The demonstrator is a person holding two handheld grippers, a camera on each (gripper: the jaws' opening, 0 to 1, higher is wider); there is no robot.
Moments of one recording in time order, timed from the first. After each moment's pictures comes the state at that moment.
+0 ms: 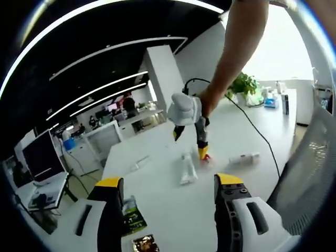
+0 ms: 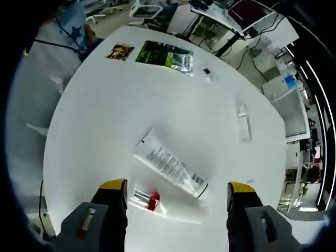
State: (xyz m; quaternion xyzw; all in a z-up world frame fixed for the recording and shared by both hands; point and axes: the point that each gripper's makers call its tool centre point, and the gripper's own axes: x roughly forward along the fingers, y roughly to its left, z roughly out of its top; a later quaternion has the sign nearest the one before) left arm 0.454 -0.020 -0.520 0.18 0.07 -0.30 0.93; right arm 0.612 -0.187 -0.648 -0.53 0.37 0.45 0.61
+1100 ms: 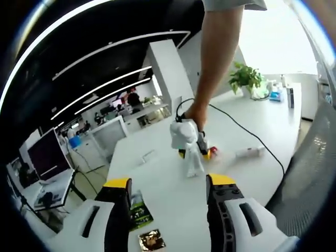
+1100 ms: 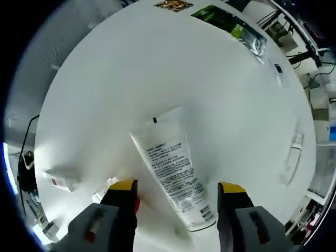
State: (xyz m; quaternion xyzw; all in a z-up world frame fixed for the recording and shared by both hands) left arm 0.458 -0.011 -0.529 0.20 0.09 -0.28 0.94; right arm 0.624 -0.187 -0.730 -0.64 0.37 0.55 0.38
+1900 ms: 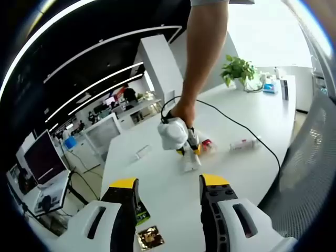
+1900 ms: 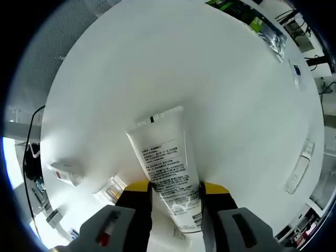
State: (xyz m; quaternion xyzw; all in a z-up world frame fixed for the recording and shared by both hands) left arm 0.455 -0.017 -0.542 0.22 0.11 -0.30 0.92; right arm 0.626 -0.192 -0.732 -0.65 0.40 0.55 0.34
